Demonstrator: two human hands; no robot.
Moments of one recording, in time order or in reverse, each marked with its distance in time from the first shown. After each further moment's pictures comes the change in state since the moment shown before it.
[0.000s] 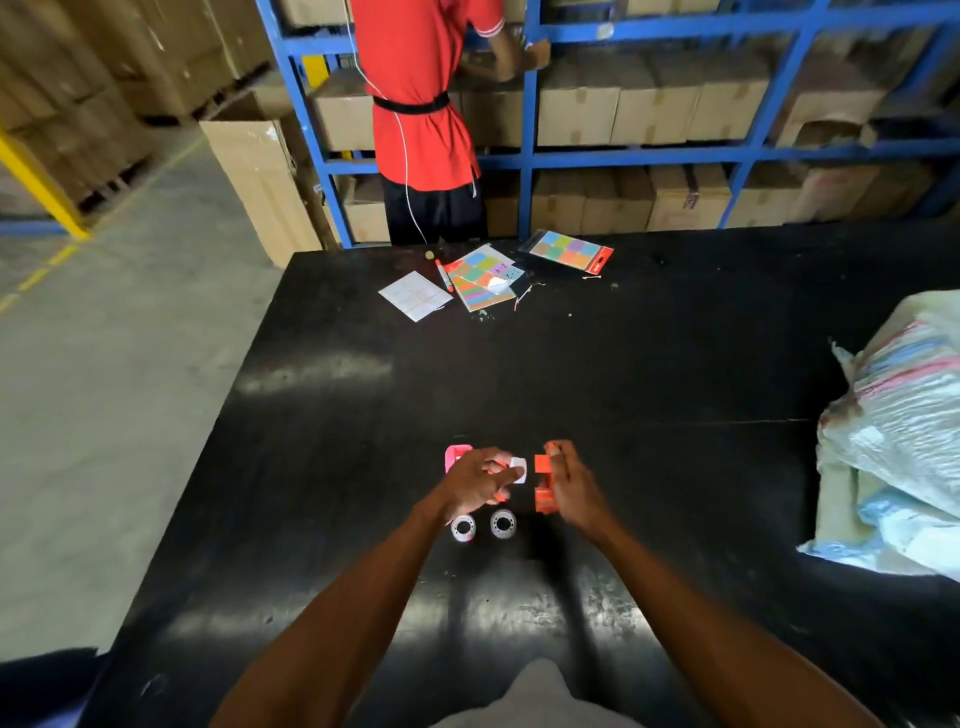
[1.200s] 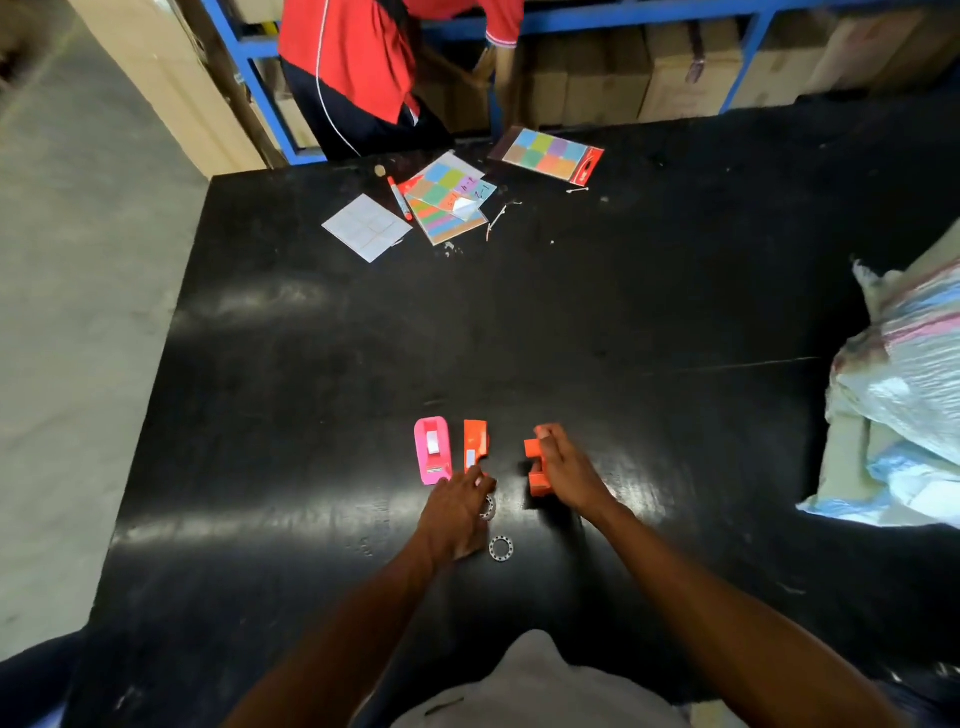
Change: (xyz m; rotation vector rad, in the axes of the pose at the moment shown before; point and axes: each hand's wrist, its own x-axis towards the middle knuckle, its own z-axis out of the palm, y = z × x) left_hand 0.042 -0.094 0.041 0.982 -0.104 0.182; right_hand 0.051 0.056 -0.002 0.020 -0.163 0.188
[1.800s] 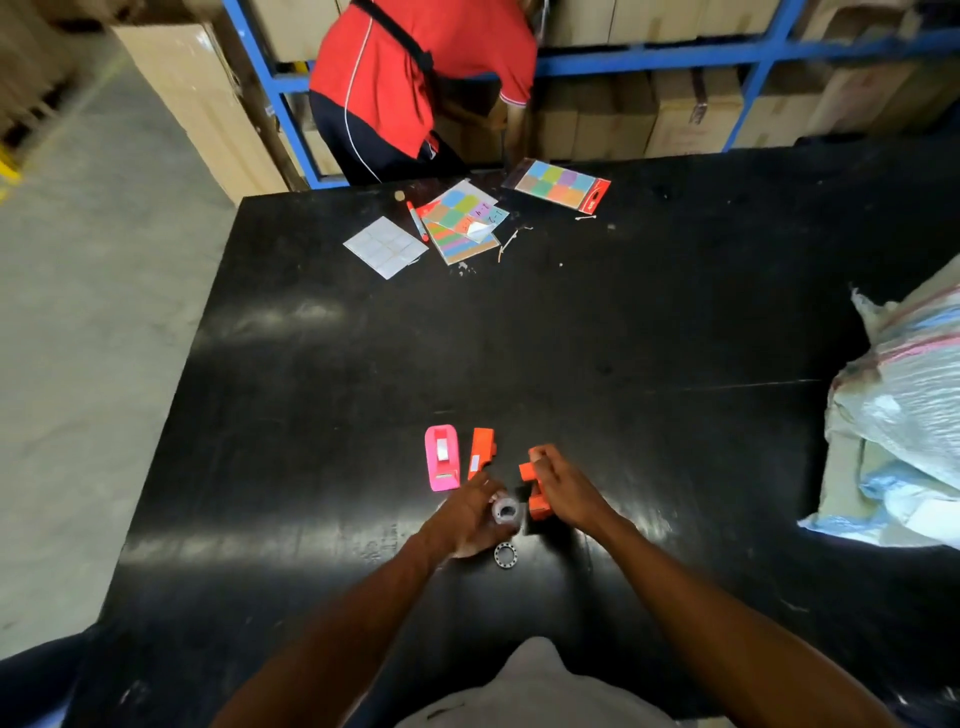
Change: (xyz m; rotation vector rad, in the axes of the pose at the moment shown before) left_hand -0.015 0.010 -0.023 -0.387 -0.023 -0.039; right_hand -0.020 -0.008 0.005 -0.120 -0.095 -0.038
